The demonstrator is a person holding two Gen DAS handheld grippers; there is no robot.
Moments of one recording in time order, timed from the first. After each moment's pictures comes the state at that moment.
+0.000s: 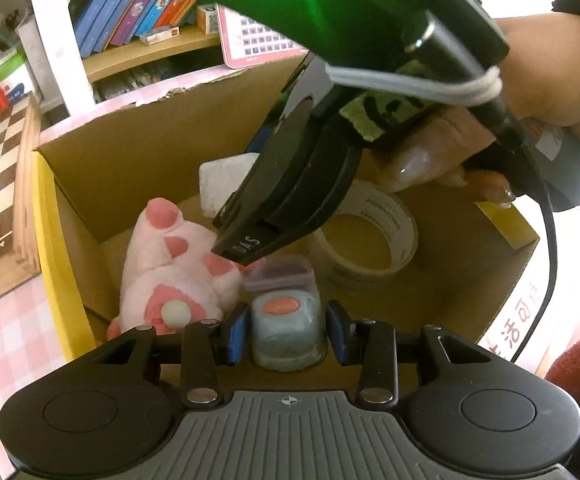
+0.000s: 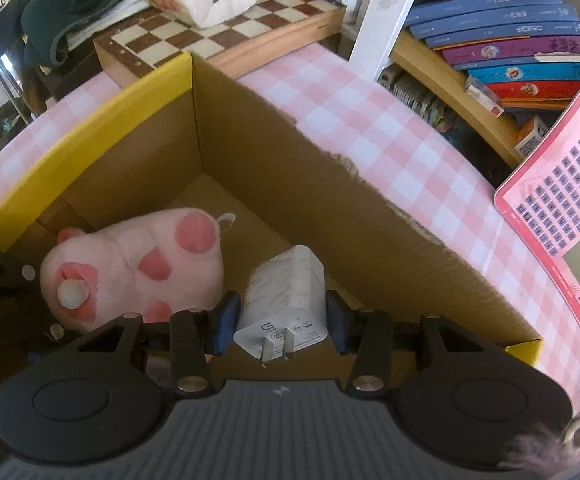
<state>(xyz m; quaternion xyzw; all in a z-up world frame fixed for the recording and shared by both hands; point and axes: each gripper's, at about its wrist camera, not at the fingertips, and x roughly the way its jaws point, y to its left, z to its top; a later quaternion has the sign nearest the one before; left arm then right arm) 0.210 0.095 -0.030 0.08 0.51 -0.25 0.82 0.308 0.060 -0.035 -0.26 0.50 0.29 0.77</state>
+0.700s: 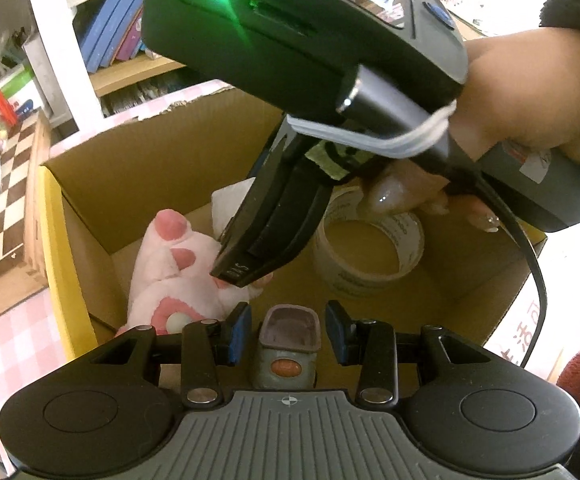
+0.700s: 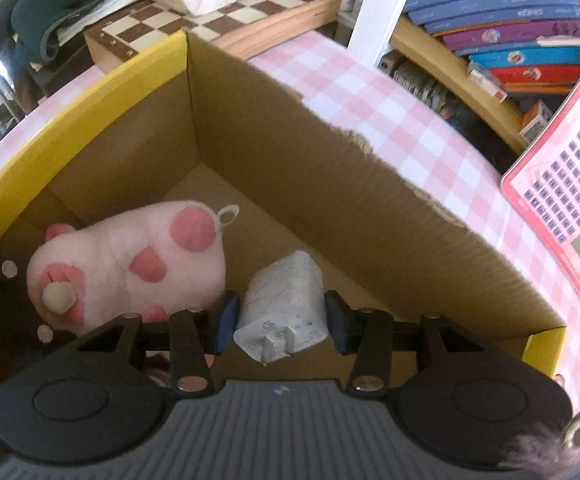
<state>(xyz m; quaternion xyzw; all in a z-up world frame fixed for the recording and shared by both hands) 0.204 0.088 -0.022 0.10 0.49 -0.23 0.84 0.308 0.061 -0.045 -0.25 0.50 0.28 0.78</state>
